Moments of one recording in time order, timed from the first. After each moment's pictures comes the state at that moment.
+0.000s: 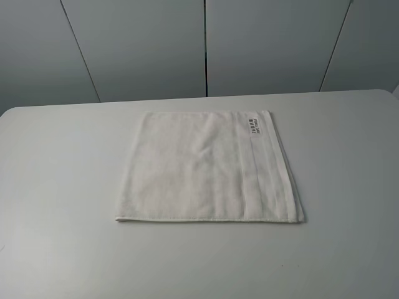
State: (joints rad) left arm 0.12 0.00 -0.51 -0.01 1.08 0.06; right arm 0.02 0.00 -0.51 0.09 1.10 -0.09
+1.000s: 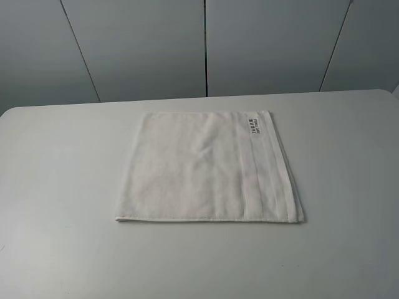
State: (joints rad) left arm 0.12 0.00 -0.51 -0.01 1.08 0.06; right arm 0.02 0.00 -0.51 0.09 1.10 -0.09
